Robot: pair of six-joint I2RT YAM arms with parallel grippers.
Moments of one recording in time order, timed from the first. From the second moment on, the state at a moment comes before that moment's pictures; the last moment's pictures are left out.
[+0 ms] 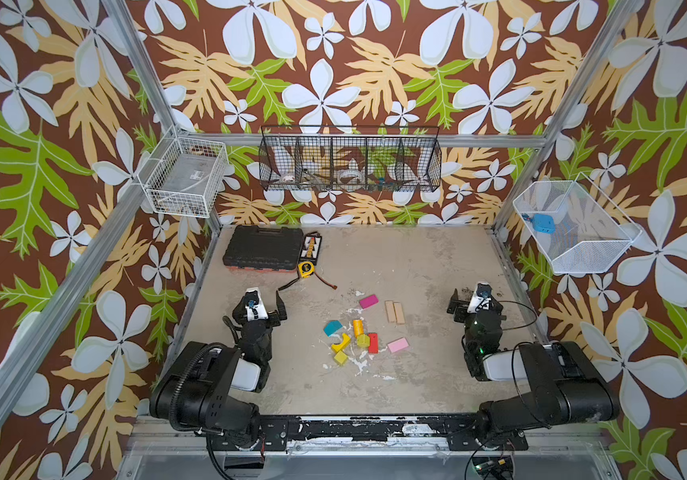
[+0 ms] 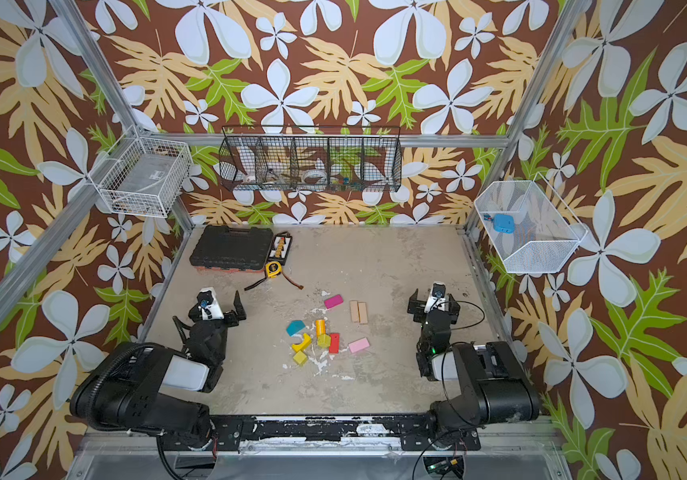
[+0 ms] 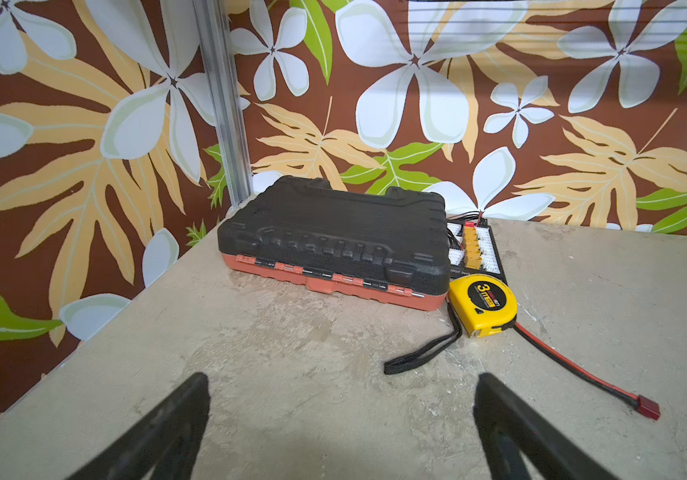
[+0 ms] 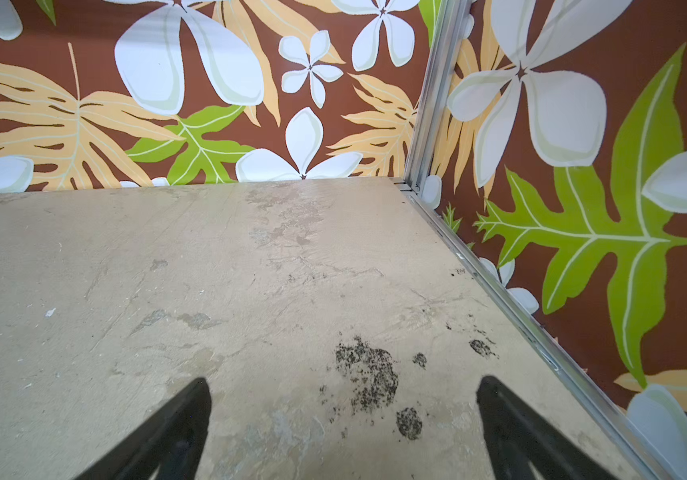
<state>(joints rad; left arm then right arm) -0.16 1.47 0.10 1.30 -0.39 -0.05 0.05 1.47 0.18 1.13 0.33 -0.02</state>
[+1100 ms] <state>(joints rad) -0.28 1.10 0.01 1.26 -0.50 -0.03 0.07 1.18 0.37 0.76 0.40 0.01</state>
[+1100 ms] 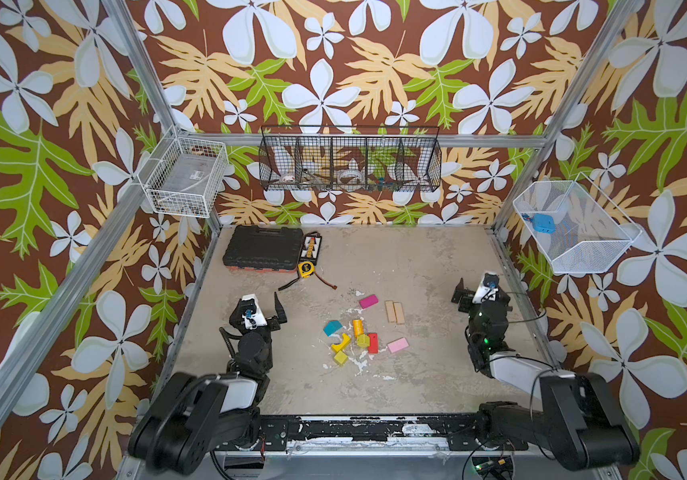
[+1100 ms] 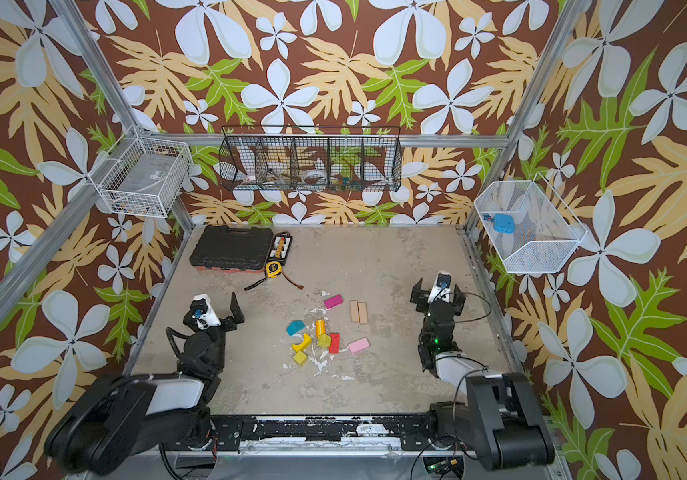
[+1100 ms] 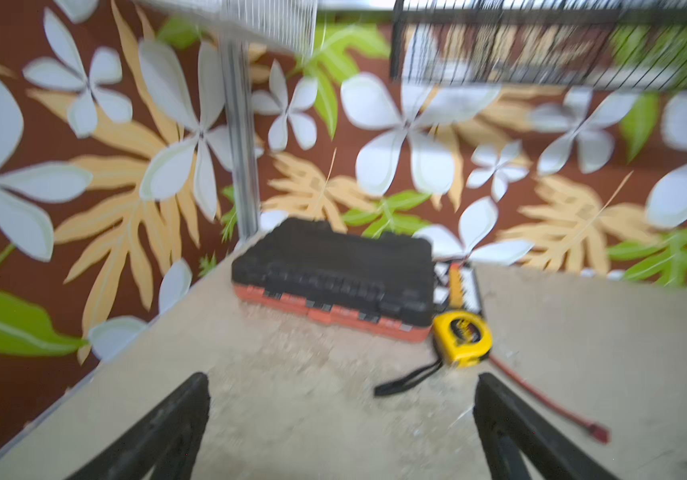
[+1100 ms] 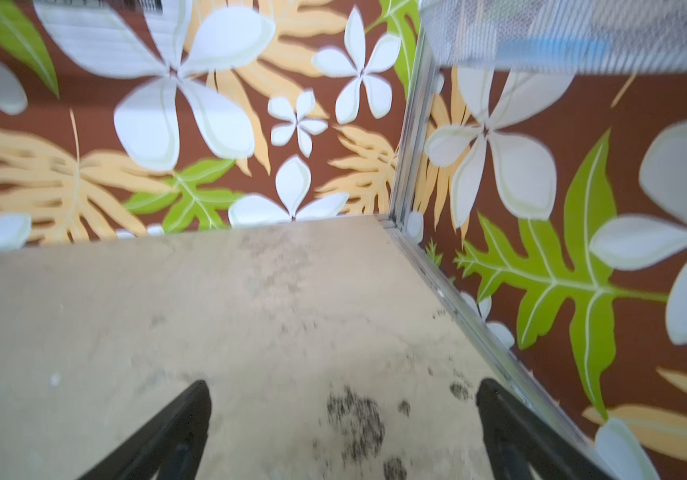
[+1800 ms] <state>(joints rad) -0.29 0.32 0.19 0.01 -0.41 -0.59 0.31 0.57 0.40 0.05 0.03 0.54</state>
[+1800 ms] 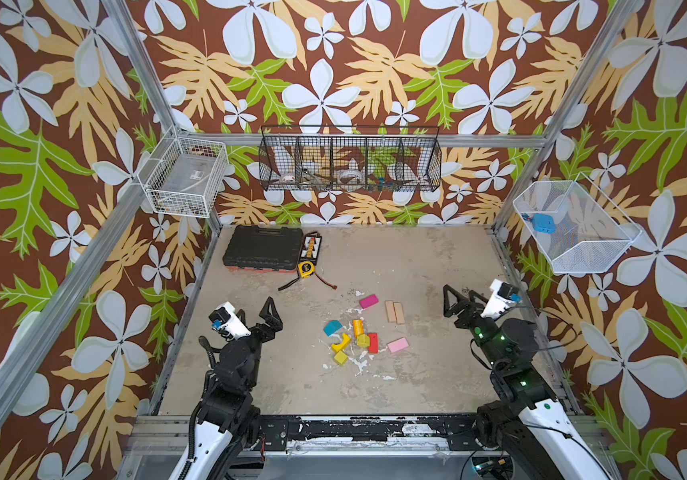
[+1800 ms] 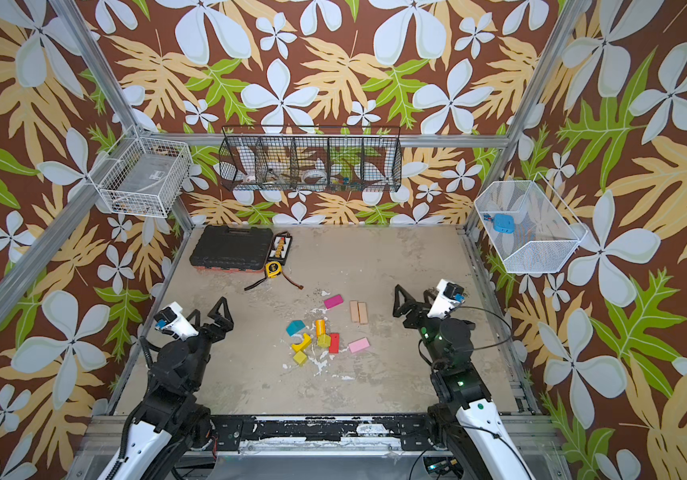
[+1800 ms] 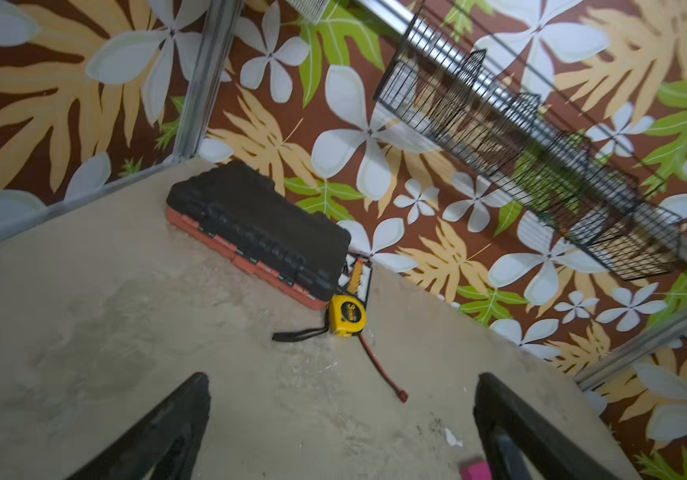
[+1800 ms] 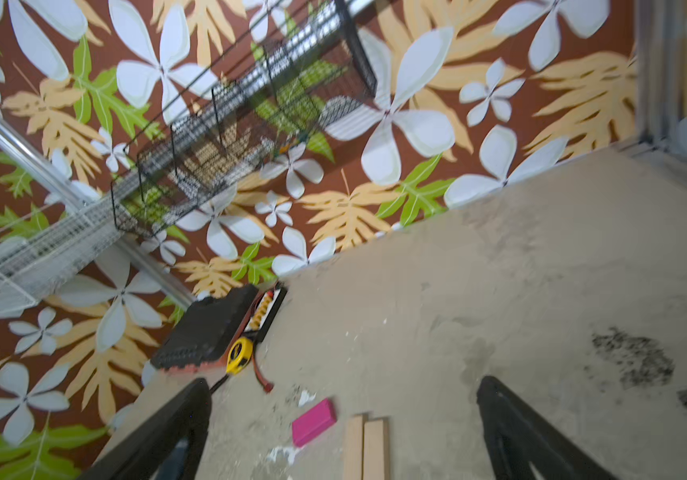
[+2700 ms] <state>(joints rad) -0.29 0.37 0.08 0.15 -0.50 -0.59 0.85 0.99 0.60 -0.31 0.47 0.57</state>
